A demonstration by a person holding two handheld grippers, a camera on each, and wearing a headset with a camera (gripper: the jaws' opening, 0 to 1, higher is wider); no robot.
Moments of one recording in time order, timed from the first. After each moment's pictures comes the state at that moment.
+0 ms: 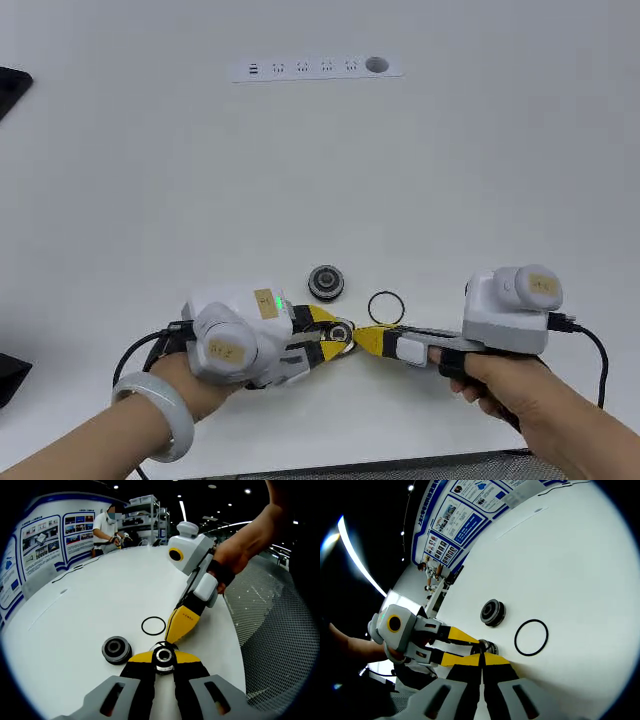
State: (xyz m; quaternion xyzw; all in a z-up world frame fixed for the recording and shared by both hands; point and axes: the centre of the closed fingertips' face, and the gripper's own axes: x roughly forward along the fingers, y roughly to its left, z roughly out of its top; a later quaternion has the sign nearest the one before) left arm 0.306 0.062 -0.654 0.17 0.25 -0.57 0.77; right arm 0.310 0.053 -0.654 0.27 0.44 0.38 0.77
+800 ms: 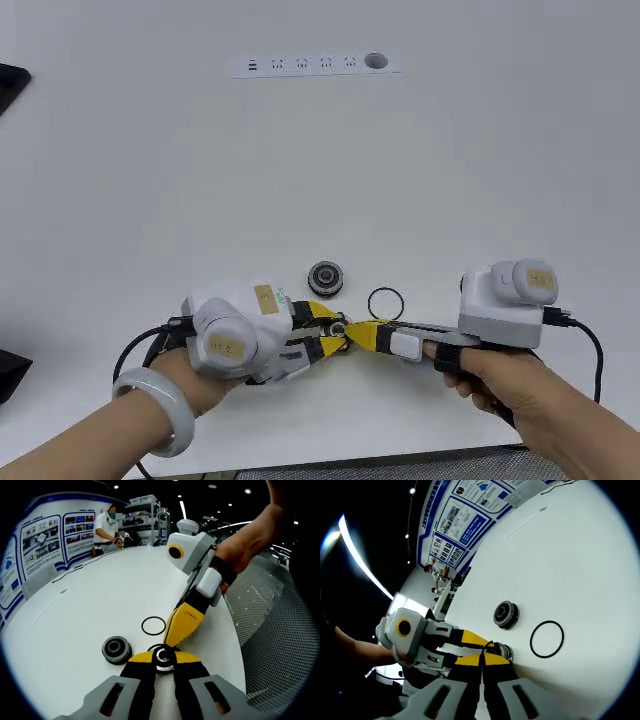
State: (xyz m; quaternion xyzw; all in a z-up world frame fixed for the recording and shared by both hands) left arm 0.306 0.062 -0.655 0.17 0.25 -0.57 0.77; right arm 0.309 0.070 -0.635 0.31 0.41 0.41 0.75
